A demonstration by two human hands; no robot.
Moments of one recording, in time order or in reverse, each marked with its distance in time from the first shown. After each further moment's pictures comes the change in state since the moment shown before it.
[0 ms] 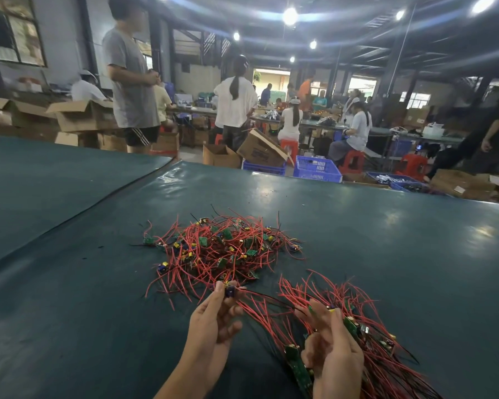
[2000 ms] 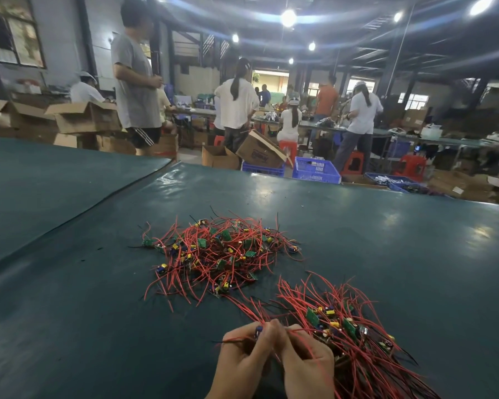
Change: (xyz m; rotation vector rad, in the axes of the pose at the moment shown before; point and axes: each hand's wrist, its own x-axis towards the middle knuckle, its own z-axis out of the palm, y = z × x) left_hand -0.016 -0.046 0.009 0.553 -0.369 0.366; right_hand -0.028 0.007 0.015 -0.389 -0.201 -0.129
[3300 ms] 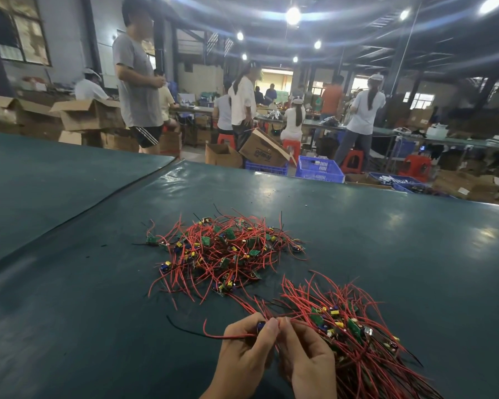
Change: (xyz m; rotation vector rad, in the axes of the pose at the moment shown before) left_hand -0.002 0.015 -0.007 0.094 0.092 0.129; right_hand 0.006 0.005 0.006 0.200 0.053 0.157
